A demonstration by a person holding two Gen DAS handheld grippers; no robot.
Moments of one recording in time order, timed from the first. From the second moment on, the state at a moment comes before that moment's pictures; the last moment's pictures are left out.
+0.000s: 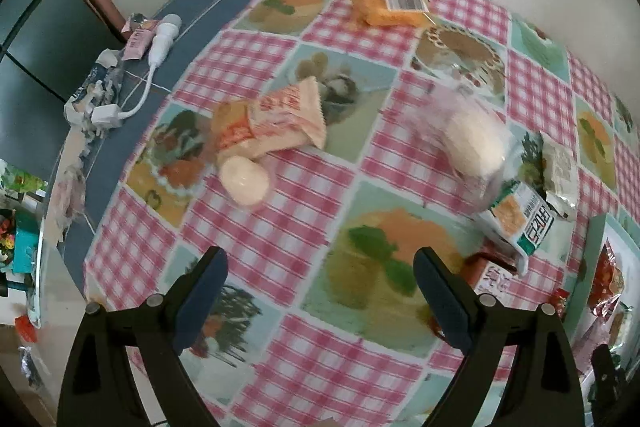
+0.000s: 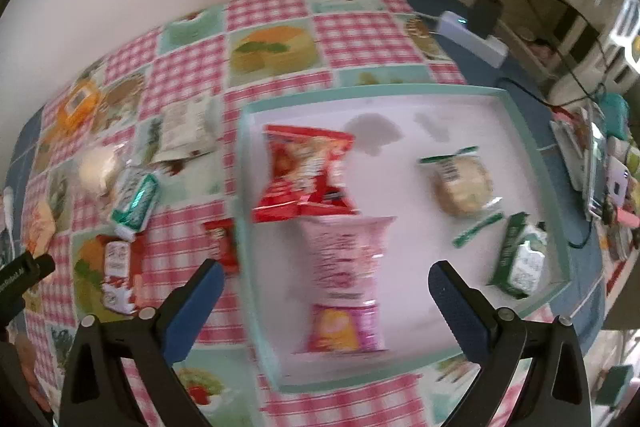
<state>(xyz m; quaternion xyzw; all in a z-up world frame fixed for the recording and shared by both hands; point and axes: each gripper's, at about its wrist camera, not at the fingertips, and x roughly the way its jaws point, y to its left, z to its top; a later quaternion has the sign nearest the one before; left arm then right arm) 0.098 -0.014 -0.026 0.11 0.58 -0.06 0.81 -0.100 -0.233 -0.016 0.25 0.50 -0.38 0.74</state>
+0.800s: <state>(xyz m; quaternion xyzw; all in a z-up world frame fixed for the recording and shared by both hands) 0.144 0.076 -0.027 0.04 0.59 -0.01 0.81 -0.030 -0.174 -0.038 0.29 0.51 -0.31 0.75</state>
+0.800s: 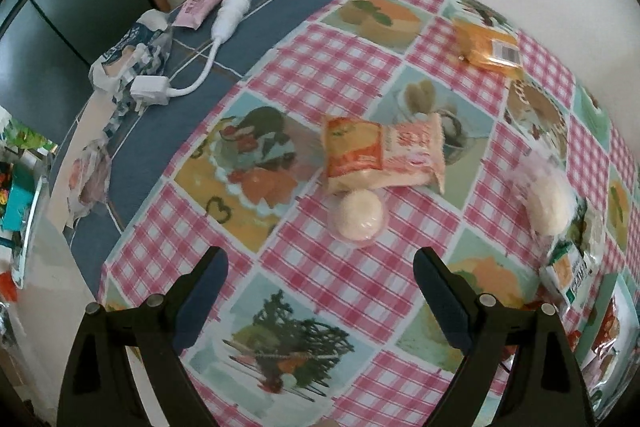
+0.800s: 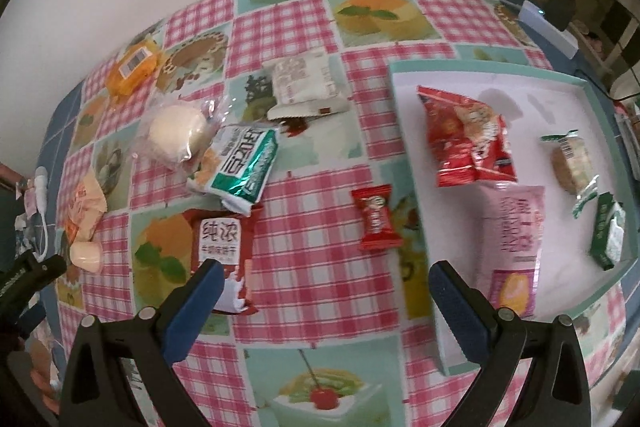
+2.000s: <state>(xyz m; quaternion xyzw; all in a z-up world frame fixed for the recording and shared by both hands) 0.177 0.049 -0.084 0.07 0.57 -0.06 0.82 0.049 -0.140 -0.094 0.26 0.55 -0.29 0.74</state>
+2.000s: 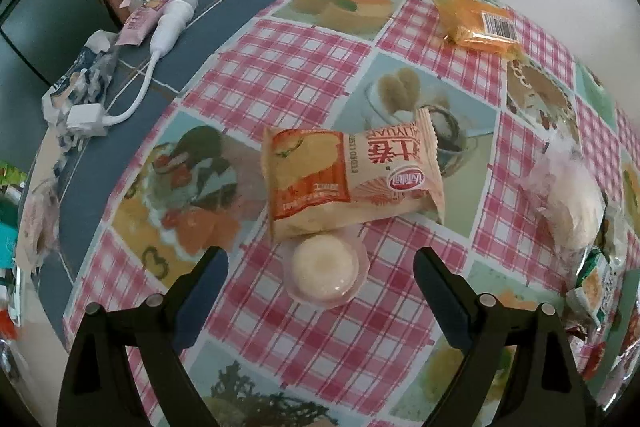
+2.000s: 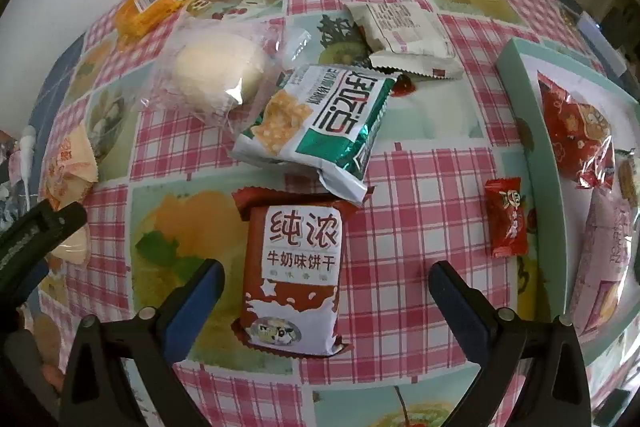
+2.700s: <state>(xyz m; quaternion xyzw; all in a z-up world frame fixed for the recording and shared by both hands) 0.177 0.038 -0.097 0.09 0.57 -0.05 0.82 0.065 -0.100 -0.094 0.19 0.55 -0.28 0.76</state>
